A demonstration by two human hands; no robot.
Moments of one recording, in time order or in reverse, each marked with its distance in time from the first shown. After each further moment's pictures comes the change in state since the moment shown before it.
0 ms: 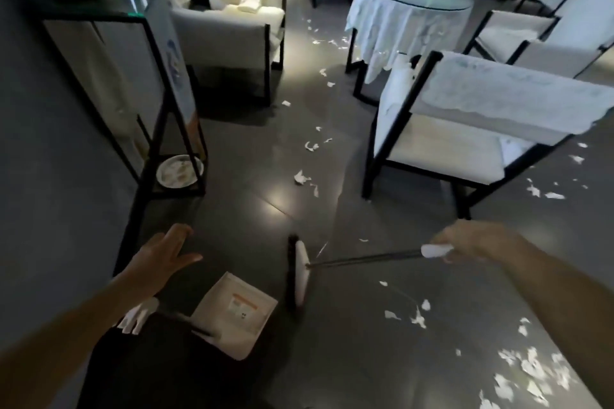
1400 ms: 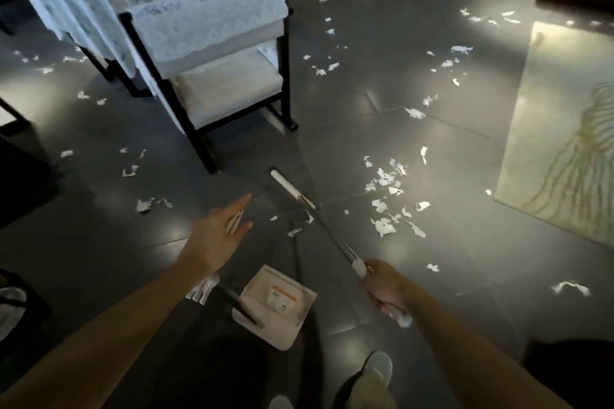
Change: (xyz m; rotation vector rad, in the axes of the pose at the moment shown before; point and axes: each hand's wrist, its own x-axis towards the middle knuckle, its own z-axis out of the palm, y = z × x) left_hand -0.079 0.313 0.203 0.082 -0.409 0.712; right_hand -0.177 -0.073 0.370 1.838 0.188 0.590
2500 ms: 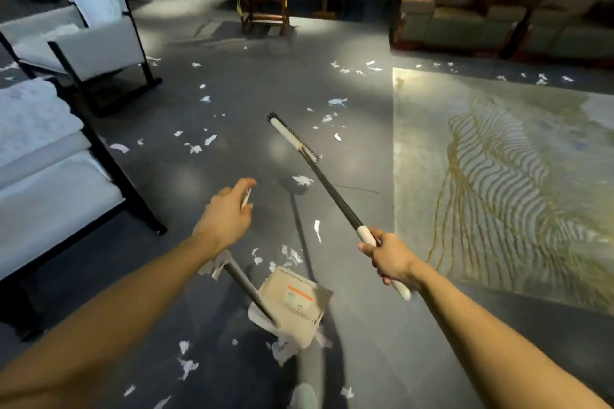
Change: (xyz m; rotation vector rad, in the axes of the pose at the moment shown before) left_hand 0.438 0.426 0.227 0.092 -0.107 0.322; right_hand 0.180 0.010 -0.532 0.318 0.412 -0.078
